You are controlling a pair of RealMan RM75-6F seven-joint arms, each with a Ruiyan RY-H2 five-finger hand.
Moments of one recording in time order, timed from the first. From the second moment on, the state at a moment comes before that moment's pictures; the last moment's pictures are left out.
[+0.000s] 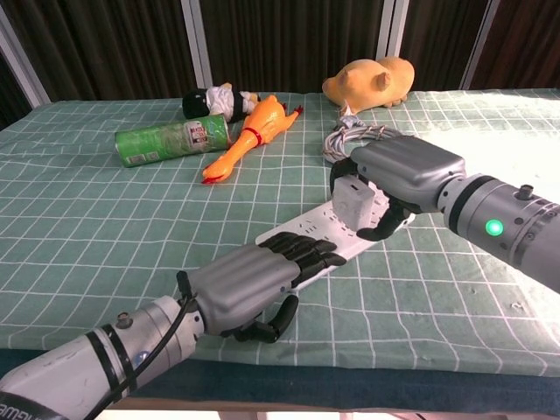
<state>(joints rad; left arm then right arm) -0.71 -1.99 -0.01 -1.17 1.49 0.95 0.24 0.69 -1.71 0.13 -1.42 -1.20 1.10 -0.56</state>
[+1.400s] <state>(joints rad) -0.65 -1.84 -0.02 -1.24 1.57 1.15 0.15 0.58 -1.32 -0.05 -1.61 -0.93 1.06 -1.06</state>
